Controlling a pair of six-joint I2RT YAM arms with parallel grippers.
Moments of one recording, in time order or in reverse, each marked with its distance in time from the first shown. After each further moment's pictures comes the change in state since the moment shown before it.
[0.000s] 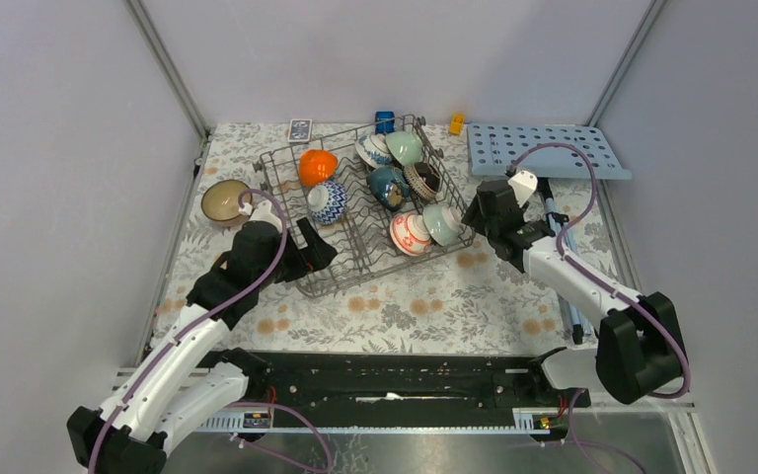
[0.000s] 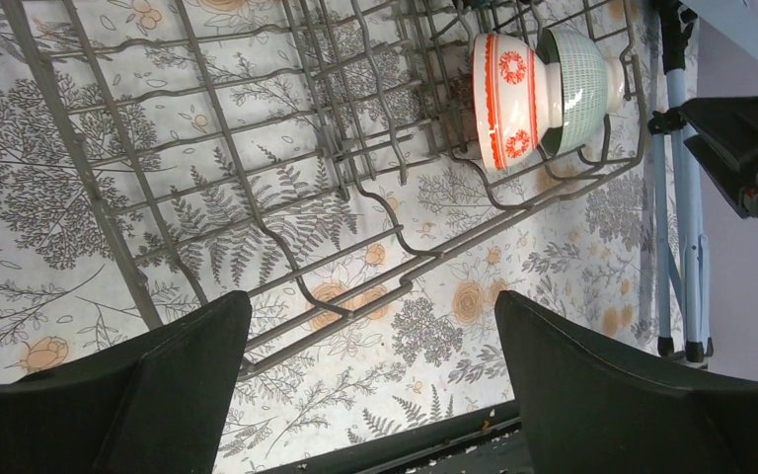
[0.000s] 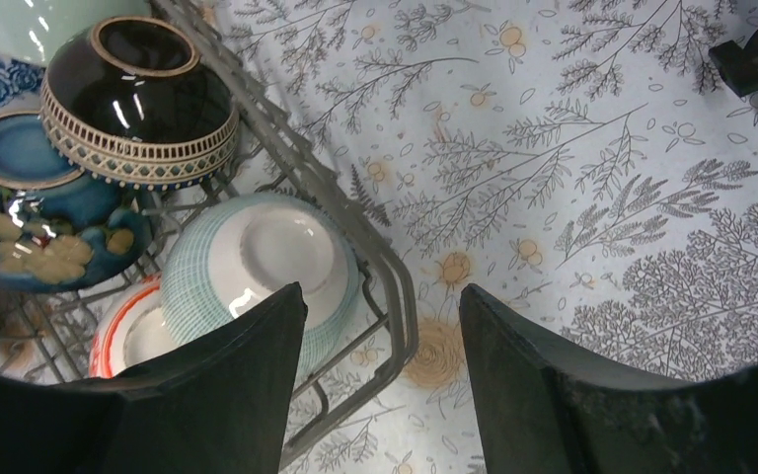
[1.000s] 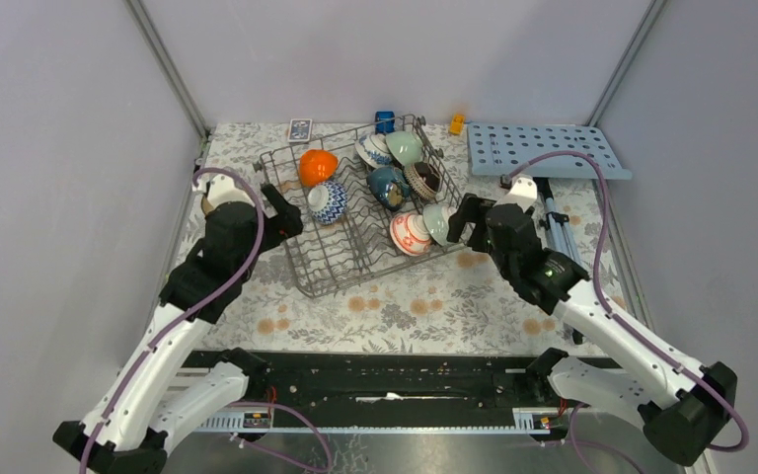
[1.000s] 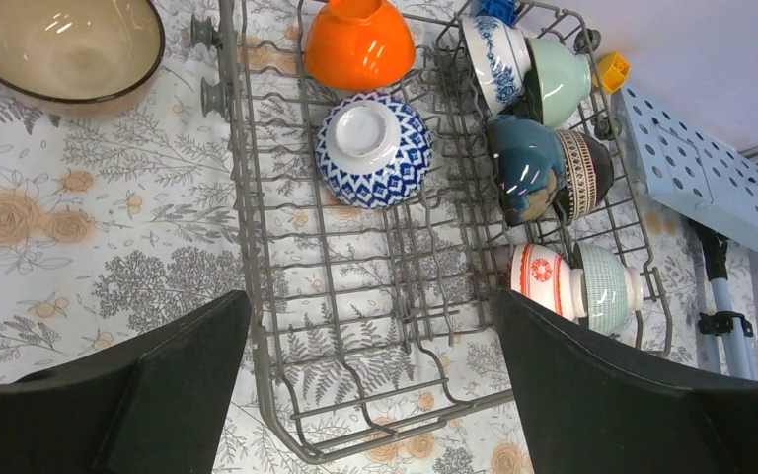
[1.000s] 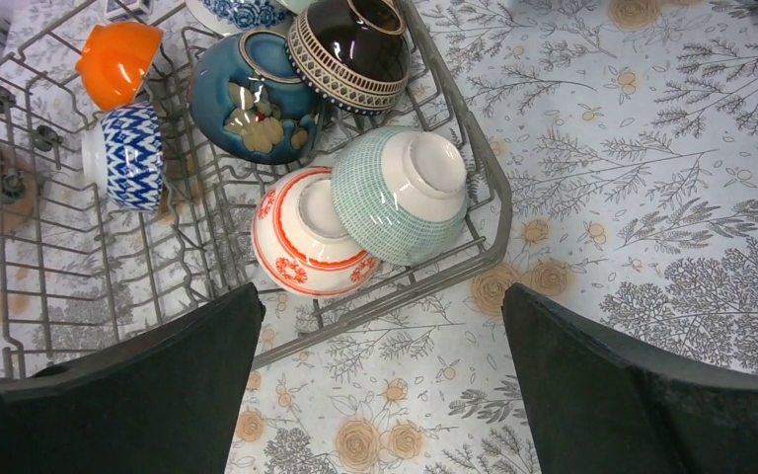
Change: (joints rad) left arm 0.002 0.036 0.280 -0.105 -0.398 0.102; right arm 0.226 -0.319 0.003 -0.111 0.013 -0.116
